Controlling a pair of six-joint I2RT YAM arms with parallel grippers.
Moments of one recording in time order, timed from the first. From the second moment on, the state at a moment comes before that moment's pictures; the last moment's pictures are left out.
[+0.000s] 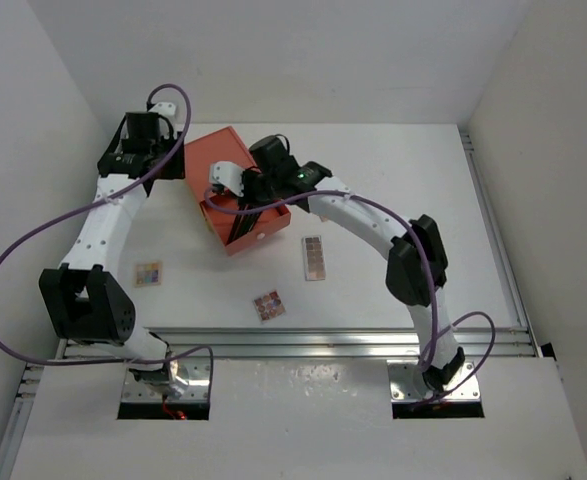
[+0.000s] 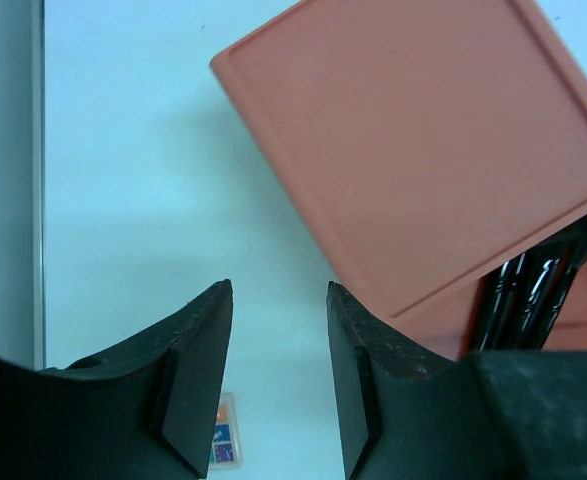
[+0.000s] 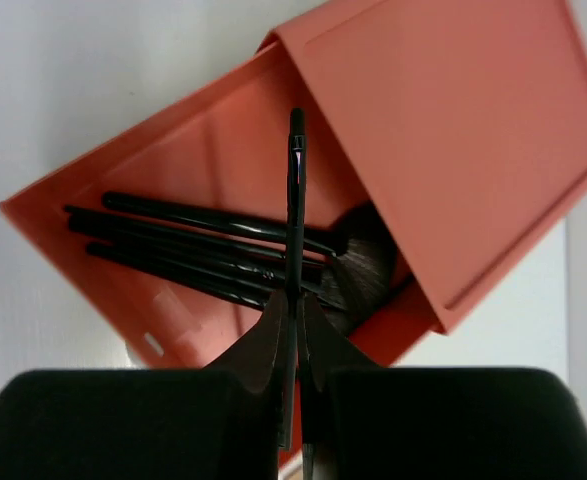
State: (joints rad) left arm -0.03 1.54 1.50 -0.58 -0.07 0.03; right arm 0.77 2.09 1.92 -0.51 -0.25 -0.77
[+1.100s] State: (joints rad) left arm -0.02 1.74 1.57 -0.51 0.04 0.04; right arm 0.77 1.78 1.49 -0.27 -0.03 -0.26
